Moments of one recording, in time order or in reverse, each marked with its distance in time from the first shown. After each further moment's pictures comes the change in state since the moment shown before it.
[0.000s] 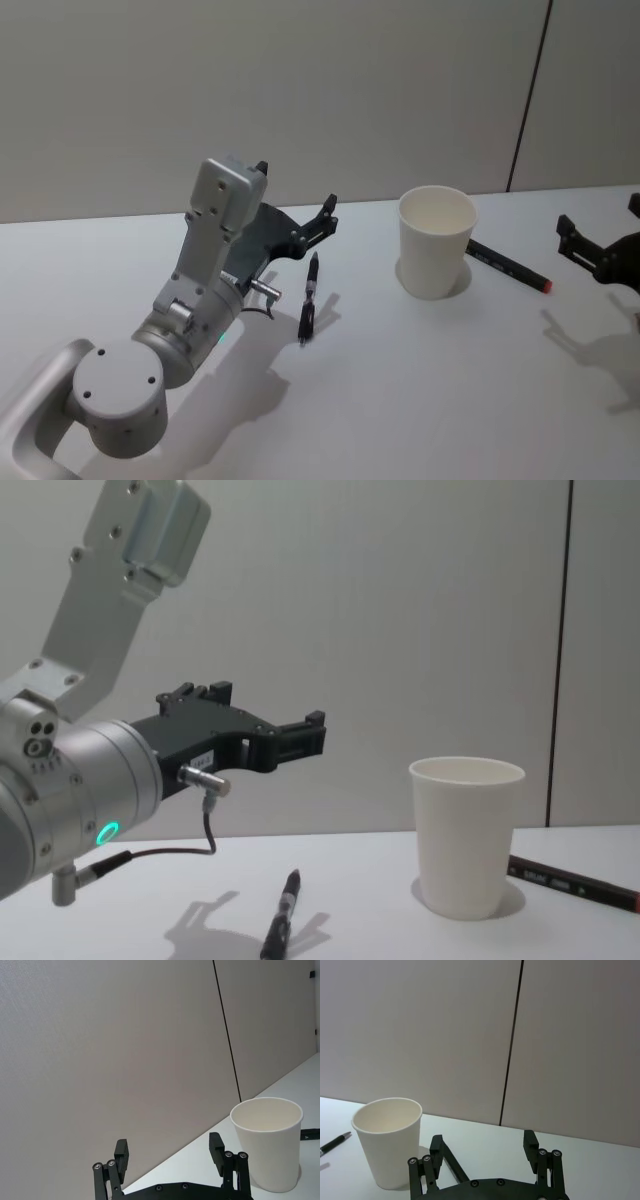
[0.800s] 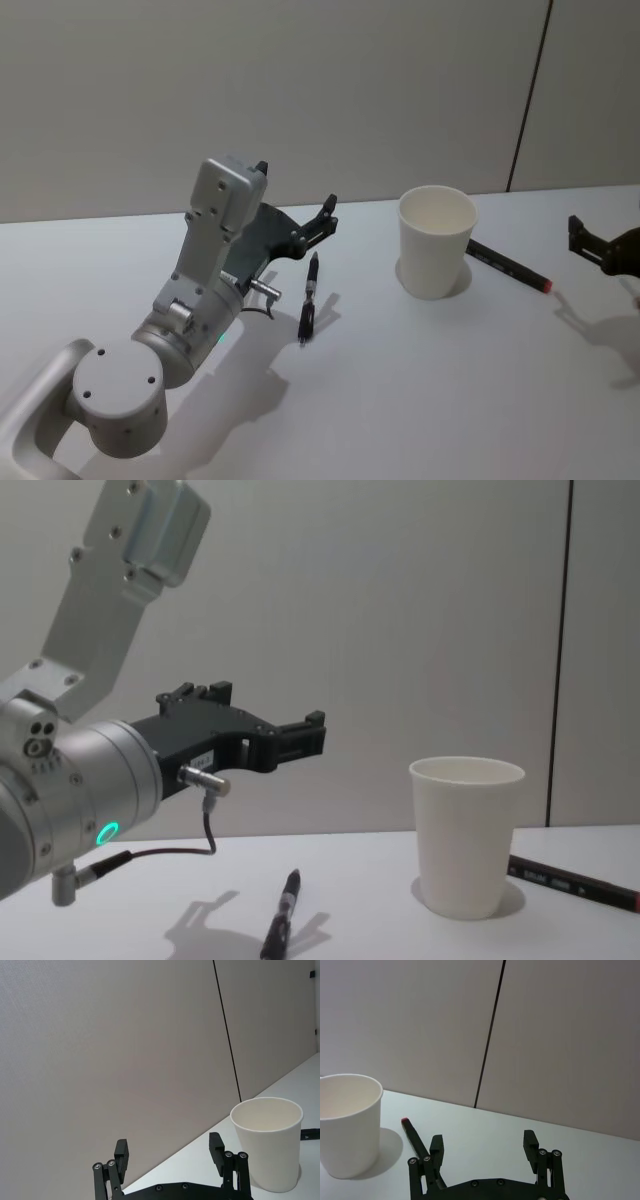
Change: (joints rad) left arm 0.000 0.000 0.000 0.000 0.000 0.000 0.000; right arm 0.089 -0.016 -0.001 0.056 -0.106 0.160 -0.016
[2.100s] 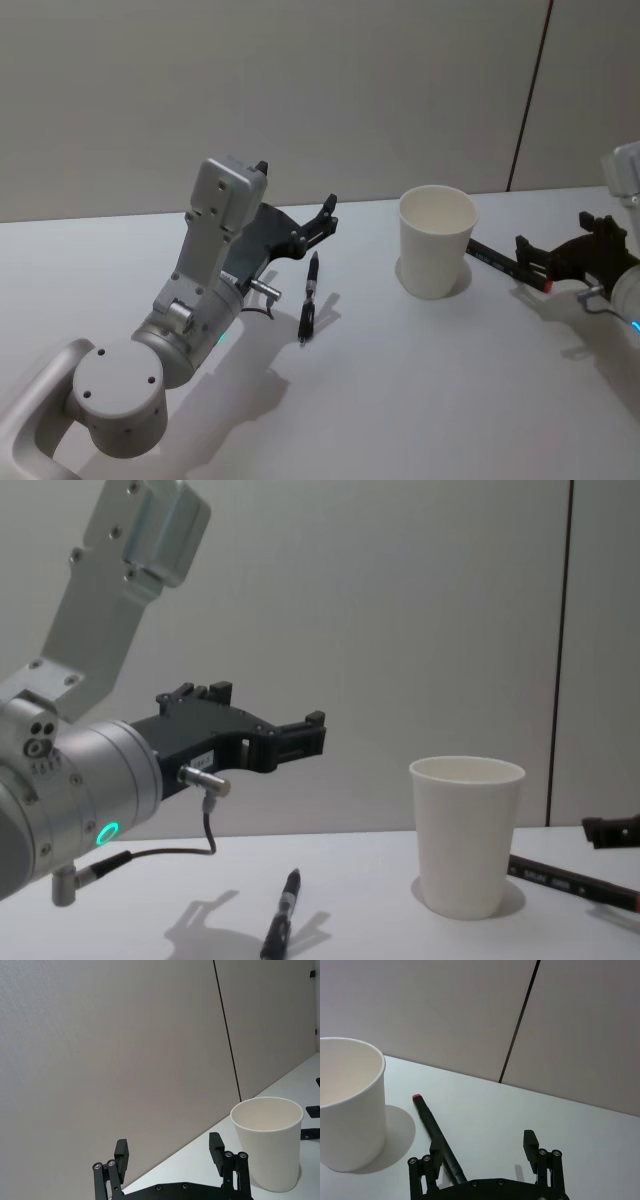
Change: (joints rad) left arm 0.000 0.000 0.000 0.000 0.000 0.000 0.000; right arm 0.180 -0.113 -0.069 0.197 -0.116 0.154 0.090
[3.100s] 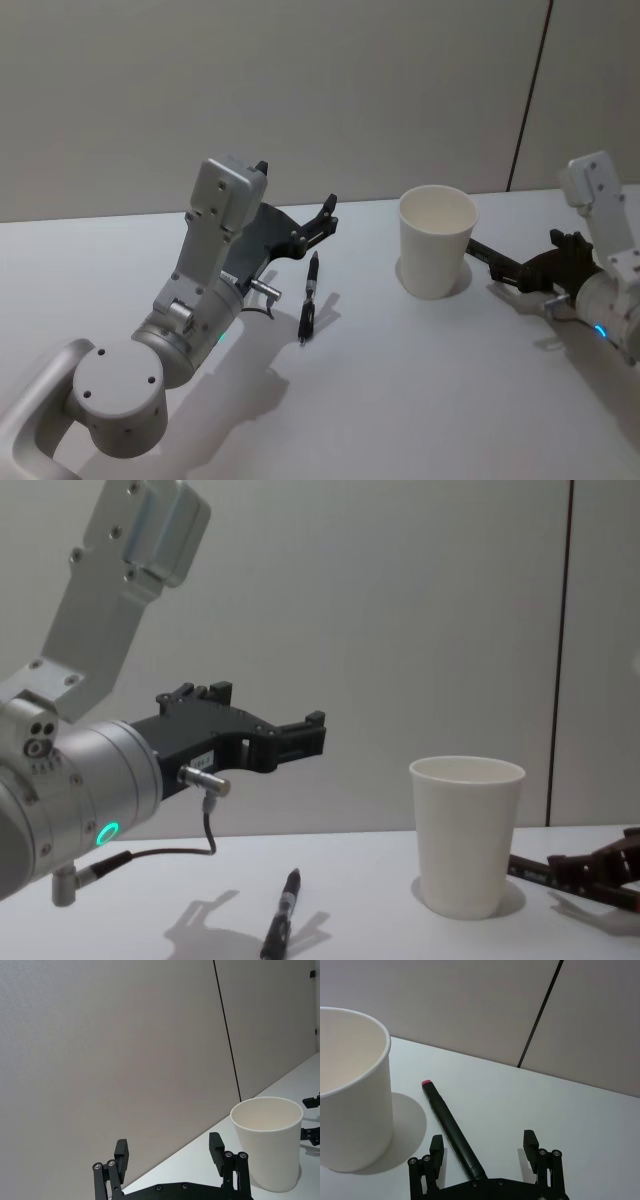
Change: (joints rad) left arm 0.000 0.000 0.000 0.000 0.000 0.000 0.000; right arm 0.065 -0.067 -0.040 0.121 -0.049 0.028 0.003
